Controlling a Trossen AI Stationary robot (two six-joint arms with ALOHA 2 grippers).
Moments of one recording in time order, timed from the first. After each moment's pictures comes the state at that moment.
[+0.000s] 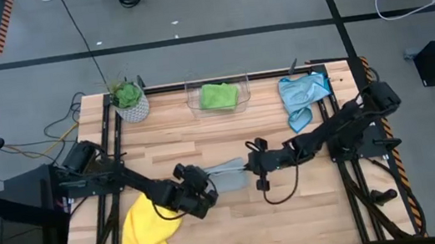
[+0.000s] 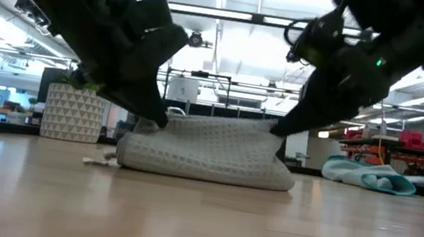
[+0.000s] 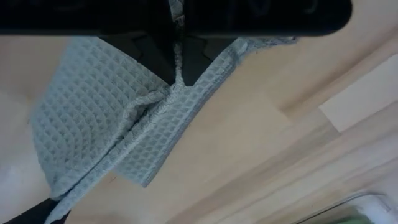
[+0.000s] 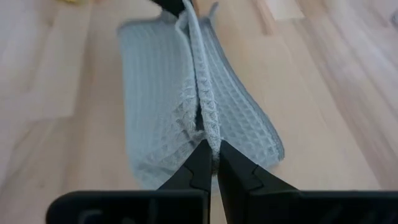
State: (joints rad) left arm -0.47 1.81 0.96 -0.28 -0.83 -1.08; right arm 0.26 1.58 0.67 0.16 0.30 0.28
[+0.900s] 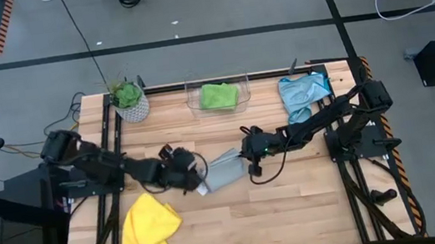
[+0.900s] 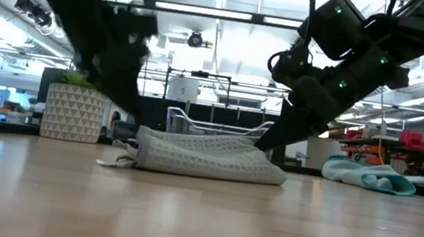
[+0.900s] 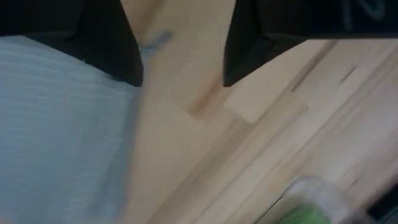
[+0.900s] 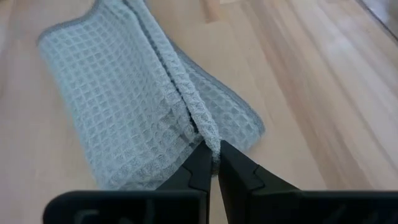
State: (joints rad) left arm -0.31 1.56 0.82 -0.41 -0.68 -0.77; right arm 0.05 1.64 0.66 0.22 0.18 0.22
